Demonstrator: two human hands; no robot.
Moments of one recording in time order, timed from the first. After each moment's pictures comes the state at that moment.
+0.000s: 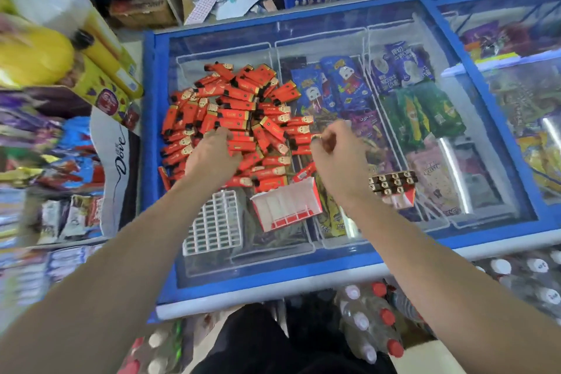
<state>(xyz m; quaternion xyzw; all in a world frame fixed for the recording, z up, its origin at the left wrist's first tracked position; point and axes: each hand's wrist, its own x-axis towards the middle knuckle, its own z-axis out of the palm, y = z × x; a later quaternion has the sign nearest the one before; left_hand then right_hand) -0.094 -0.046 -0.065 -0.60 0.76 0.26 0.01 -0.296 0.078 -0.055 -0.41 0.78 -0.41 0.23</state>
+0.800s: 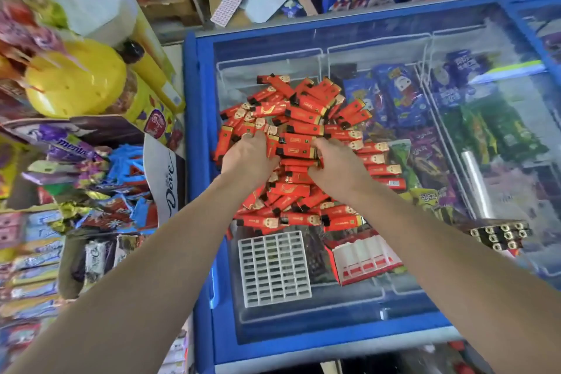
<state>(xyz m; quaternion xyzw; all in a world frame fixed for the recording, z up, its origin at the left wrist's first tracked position) -0.054 -0.164 -0.106 -0.56 0.79 0.22 0.09 -0.216 -0.069 -0.091 -0.56 0.77 -0.09 0.30</state>
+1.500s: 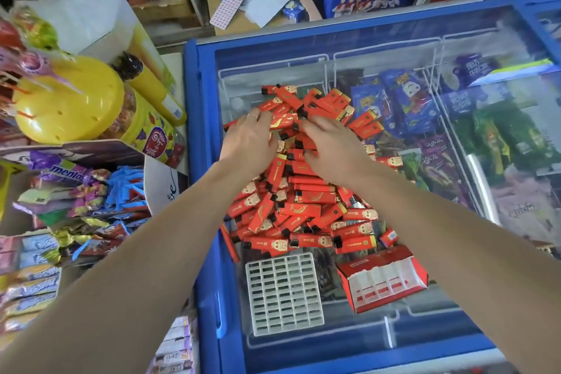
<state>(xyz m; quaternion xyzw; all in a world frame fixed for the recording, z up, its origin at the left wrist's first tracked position) -0.061 -0.224 -0.111 -0.48 0.86 0.16 0.00 -0.226 -0.138 -0.098 -0.65 0.73 -0.03 0.21</state>
